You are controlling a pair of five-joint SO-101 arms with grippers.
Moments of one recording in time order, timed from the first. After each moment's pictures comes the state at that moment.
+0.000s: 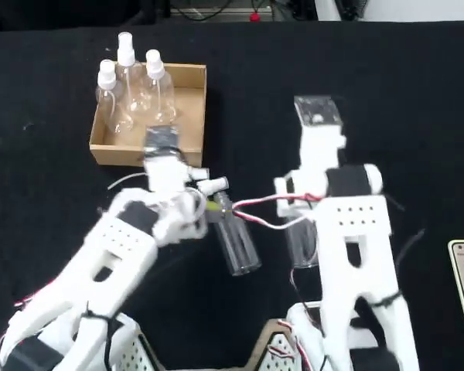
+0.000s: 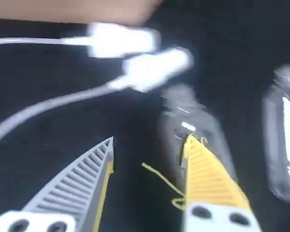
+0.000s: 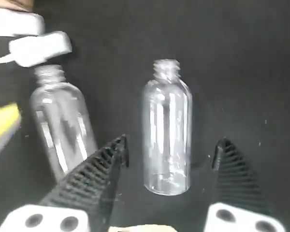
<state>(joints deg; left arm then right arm) 25.0 -34.9 54.4 46.6 24.8 -2.0 -34.2 37.8 79.9 0.3</state>
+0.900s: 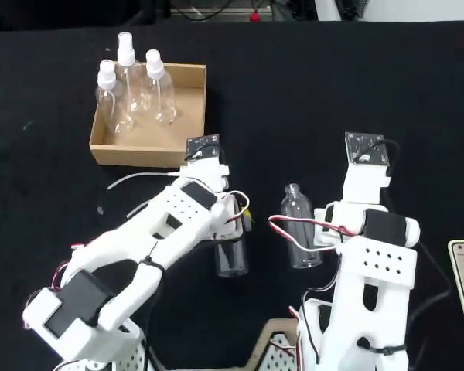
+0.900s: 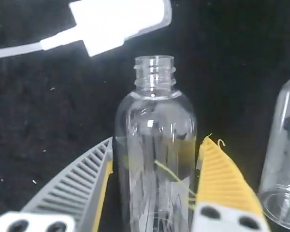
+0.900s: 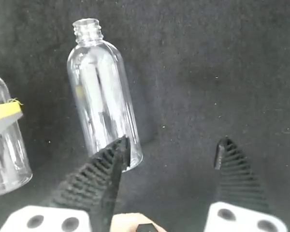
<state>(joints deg) 32.3 -4.9 36.1 51.6 40.0 14.9 -48.8 52.0 78.7 10.3</state>
